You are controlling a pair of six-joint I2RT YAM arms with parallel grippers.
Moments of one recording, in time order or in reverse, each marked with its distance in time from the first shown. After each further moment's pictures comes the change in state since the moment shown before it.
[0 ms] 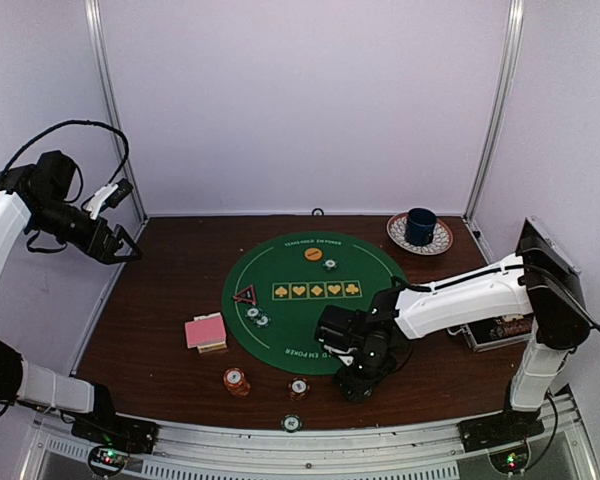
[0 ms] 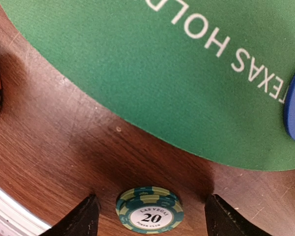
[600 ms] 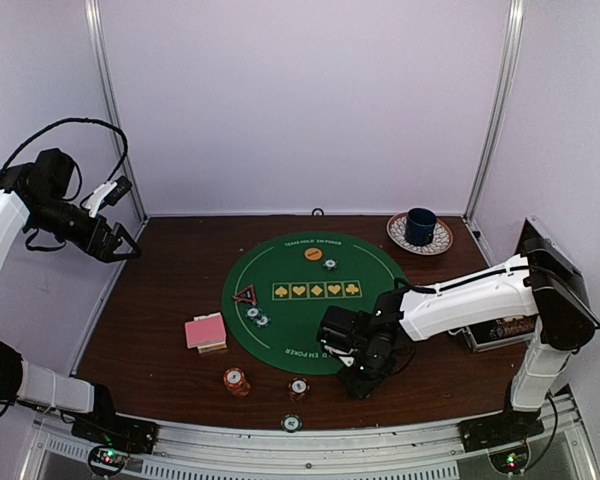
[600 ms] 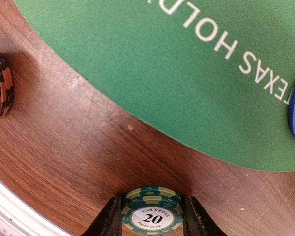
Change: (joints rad) left arm 0.000 0.000 0.016 -0.002 -0.004 0.000; right arm 0.000 -0.025 -0.030 0.041 -0.010 0.003
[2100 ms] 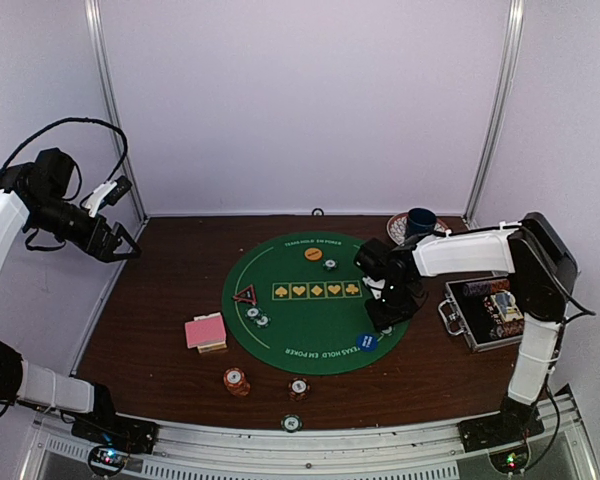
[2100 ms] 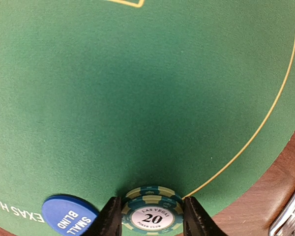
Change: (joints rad) left arm 0.000 0.000 0.003 -0.002 -0.001 0.000; right arm -0.453 0.096 0.142 -0.014 0.091 -0.084
